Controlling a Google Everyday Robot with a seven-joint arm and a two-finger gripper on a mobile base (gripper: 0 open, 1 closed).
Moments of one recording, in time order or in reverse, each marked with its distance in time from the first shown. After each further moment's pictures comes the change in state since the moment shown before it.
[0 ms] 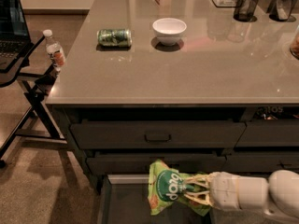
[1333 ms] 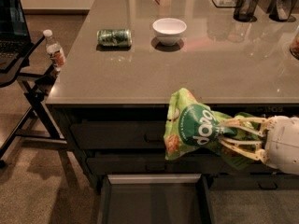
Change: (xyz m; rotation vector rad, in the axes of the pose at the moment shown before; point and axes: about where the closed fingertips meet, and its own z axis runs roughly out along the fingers) arm -0.182 -0.124 -0.176 0.298 -0.043 -0.214
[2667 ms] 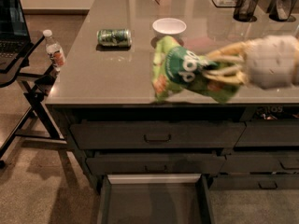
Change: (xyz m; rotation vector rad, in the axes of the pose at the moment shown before) arm -0.015 -0.128 0.055 -0.058 -0.027 -0.037
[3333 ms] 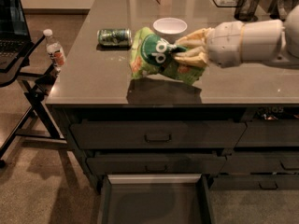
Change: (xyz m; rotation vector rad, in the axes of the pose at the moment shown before) arm 0.019 -0.043 0.089 -0.027 -0.033 0.133
